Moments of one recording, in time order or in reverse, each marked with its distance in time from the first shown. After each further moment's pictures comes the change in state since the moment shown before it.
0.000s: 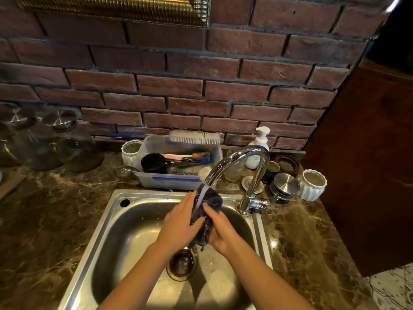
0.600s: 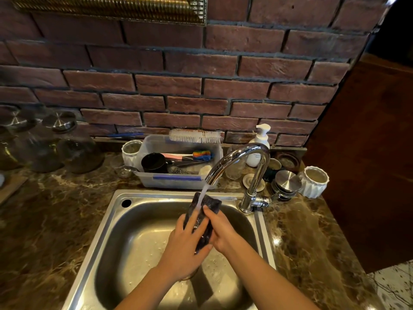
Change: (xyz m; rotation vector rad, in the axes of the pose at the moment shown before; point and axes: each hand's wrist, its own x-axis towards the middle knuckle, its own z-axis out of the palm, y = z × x) left_hand -0.040 -0.016 0.023 0.197 -0.085 0.237; right_hand 0.019 0.011 -0.003 -0.042 0.117 0.003
